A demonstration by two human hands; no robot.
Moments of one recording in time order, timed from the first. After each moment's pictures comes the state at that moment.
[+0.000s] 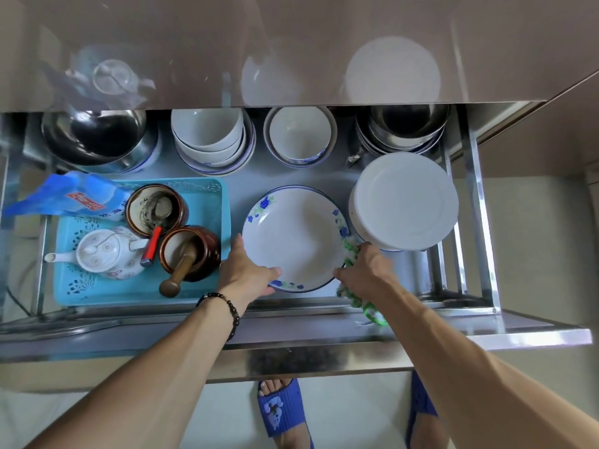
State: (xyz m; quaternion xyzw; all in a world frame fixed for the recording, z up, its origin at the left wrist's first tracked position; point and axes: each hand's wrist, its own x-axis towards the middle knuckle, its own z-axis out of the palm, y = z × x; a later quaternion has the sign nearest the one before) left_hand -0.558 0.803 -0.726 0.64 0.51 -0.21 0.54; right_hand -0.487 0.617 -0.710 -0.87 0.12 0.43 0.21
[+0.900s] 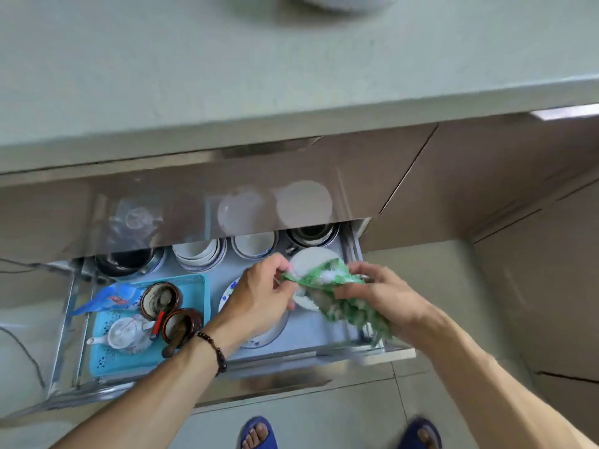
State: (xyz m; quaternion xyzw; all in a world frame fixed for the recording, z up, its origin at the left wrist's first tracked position) left_hand -0.489 0.696 -0.442 0.85 0.16 -0.18 0.47; right_hand -0.440 0.497 -0.441 -0.68 0.13 0.42 0.58
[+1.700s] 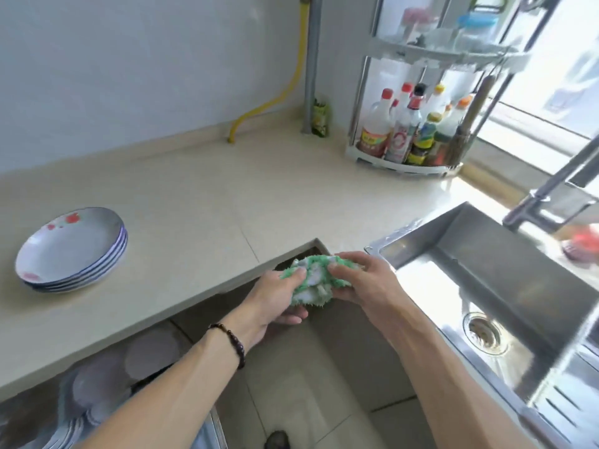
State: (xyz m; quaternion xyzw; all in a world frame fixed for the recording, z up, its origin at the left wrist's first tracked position) left_hand -0.338 0.285 -0.123 0.73 0.09 -0.29 0.61; right_hand -0.359 0.115 -0.113 -0.66 0.19 0.07 0.72
